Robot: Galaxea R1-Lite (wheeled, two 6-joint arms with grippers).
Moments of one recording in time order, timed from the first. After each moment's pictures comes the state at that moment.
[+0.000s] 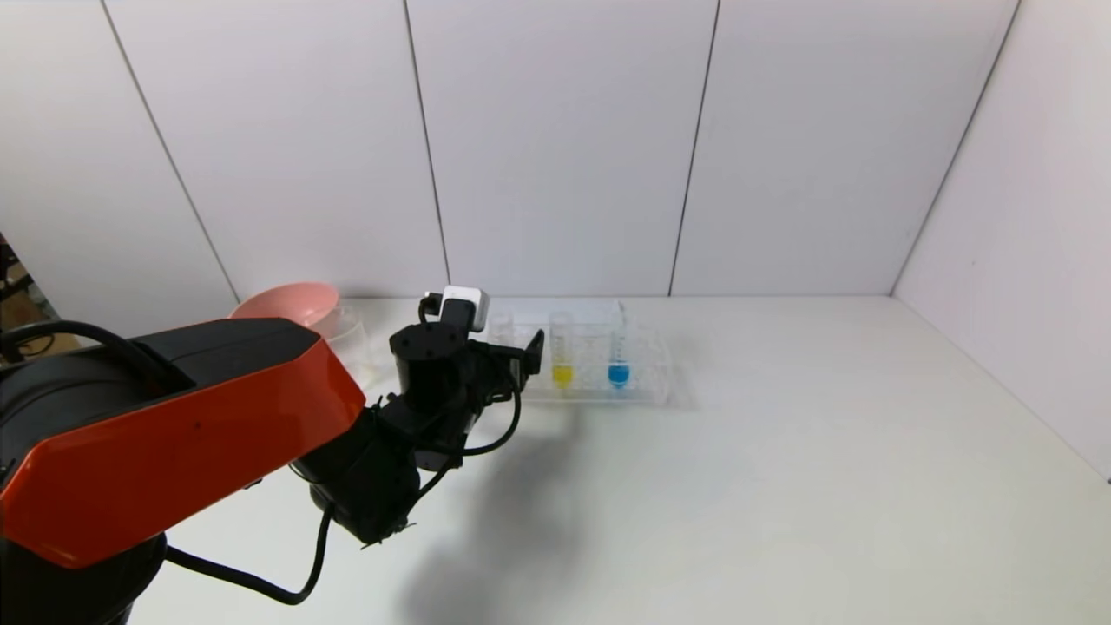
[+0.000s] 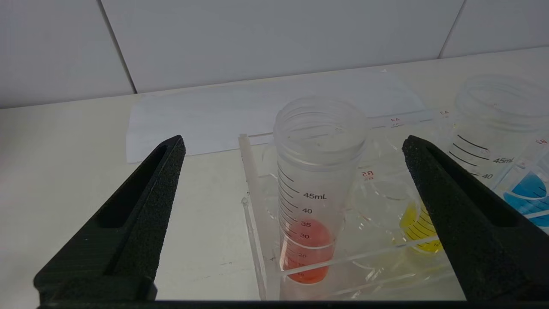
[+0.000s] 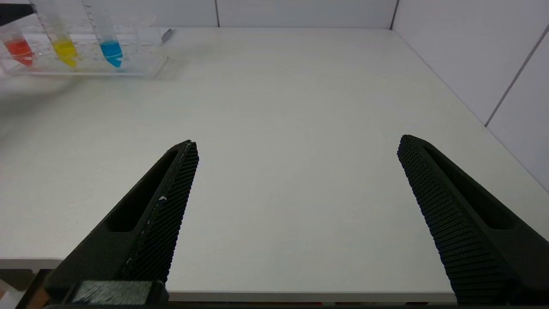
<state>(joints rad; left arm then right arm) -0.55 2.26 -0.91 -1.36 0.28 -0.05 0.00 0.00 0.00 0.00 0.00 0.00</state>
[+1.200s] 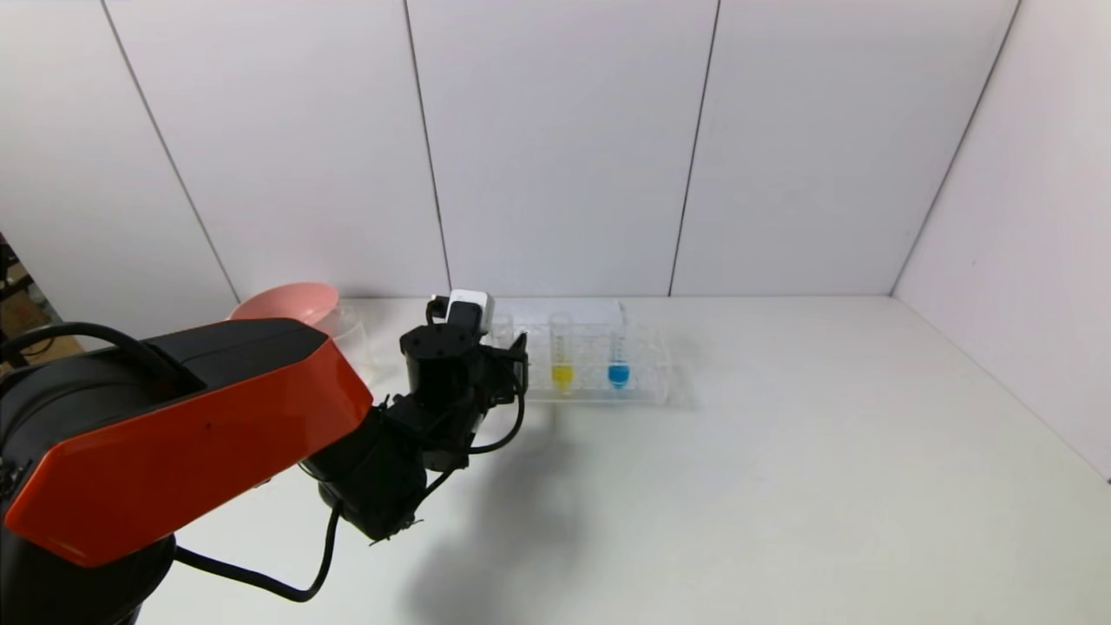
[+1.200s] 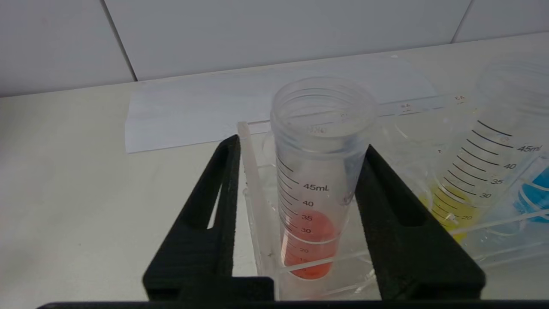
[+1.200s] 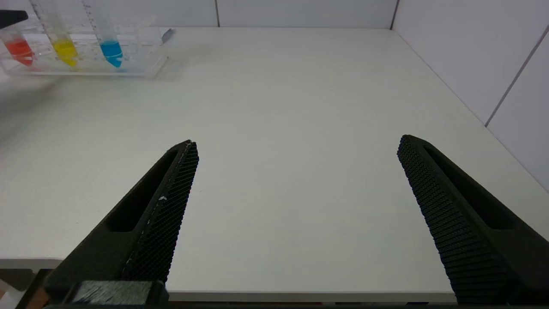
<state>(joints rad) -0.56 2.27 -0.94 -1.32 0.31 -0.05 0.00 0.00 0.00 0.00 0.00 0.00</state>
